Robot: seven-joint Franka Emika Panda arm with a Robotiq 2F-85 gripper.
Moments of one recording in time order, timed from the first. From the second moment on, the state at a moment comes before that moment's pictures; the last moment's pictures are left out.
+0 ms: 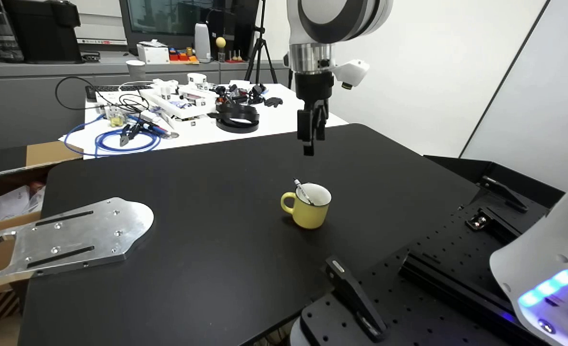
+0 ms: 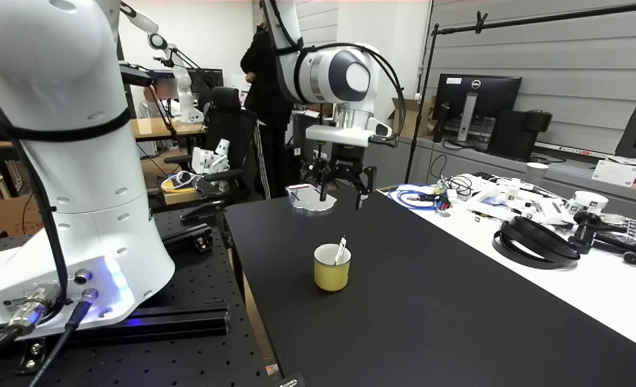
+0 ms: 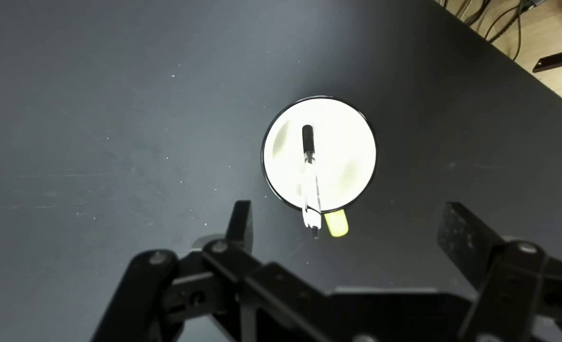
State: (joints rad) arm 0.10 0.29 0.08 -2.41 -0.20 2.51 -0.23
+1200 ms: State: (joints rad) arm 0.15 0.55 0.00 -2.34 -0.27 2.77 -0.08
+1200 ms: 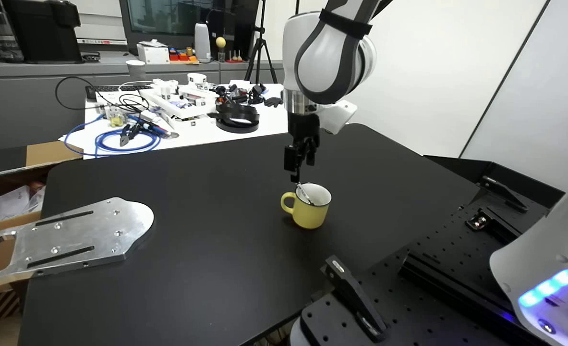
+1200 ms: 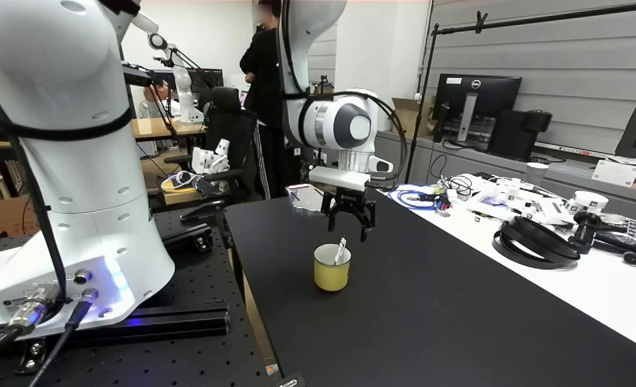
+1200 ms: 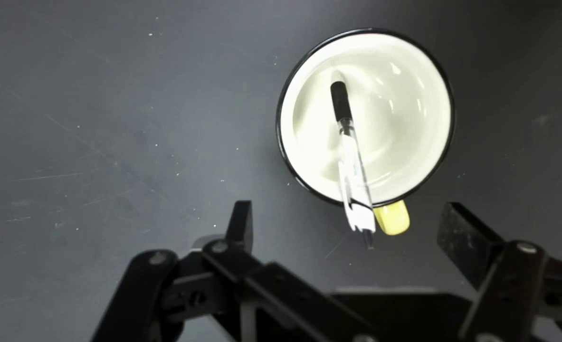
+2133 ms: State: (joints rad) arm 0.19 0.63 0.00 -2.28 -0.20 2.77 -0.02
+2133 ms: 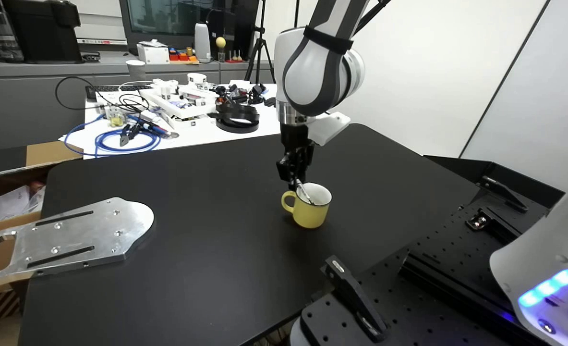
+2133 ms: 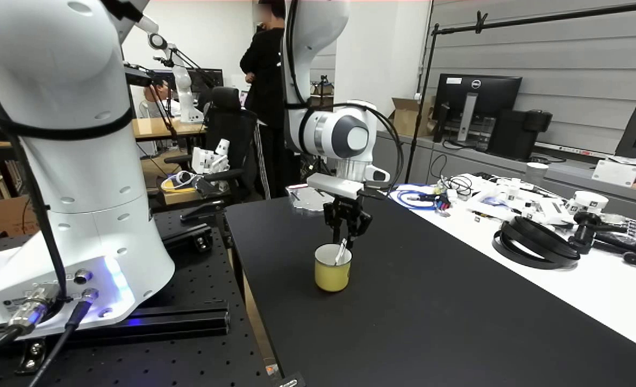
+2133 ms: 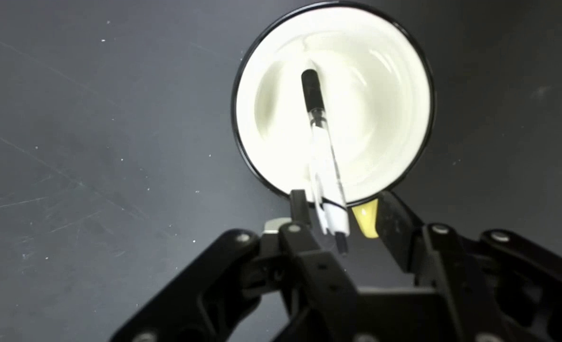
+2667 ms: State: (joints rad) arm 0.20 0.63 -0.03 -2.26 -0.19 2.73 0.01
